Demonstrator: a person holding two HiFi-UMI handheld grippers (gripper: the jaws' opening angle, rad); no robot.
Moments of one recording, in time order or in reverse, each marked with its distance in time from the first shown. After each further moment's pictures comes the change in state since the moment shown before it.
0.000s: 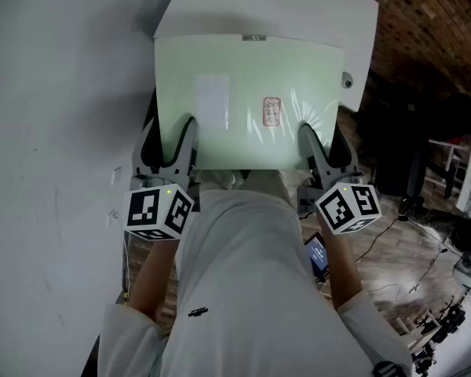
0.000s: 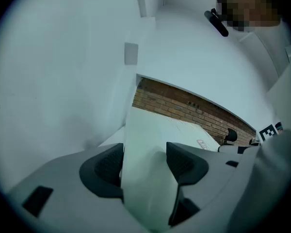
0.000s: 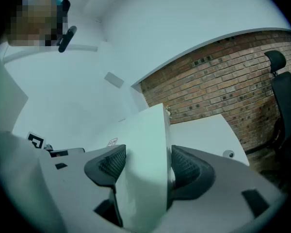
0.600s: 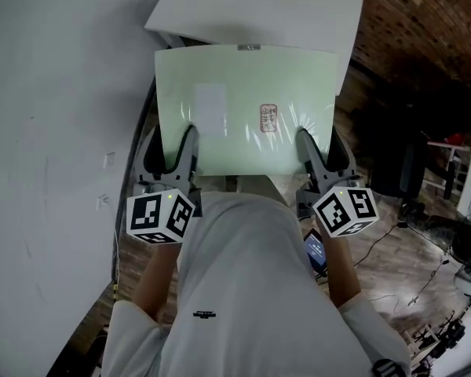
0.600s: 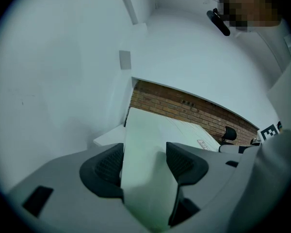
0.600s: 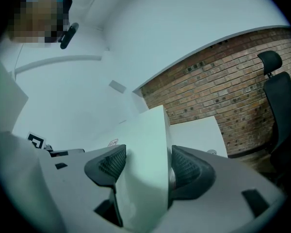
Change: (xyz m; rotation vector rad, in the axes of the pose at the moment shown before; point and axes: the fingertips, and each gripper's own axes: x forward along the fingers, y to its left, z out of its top) left arm -0.091 -0.151 -0.057 -0.004 -0.002 0.064; right arm -0.158 -0.076 0.004 0.000 0.009 0.046
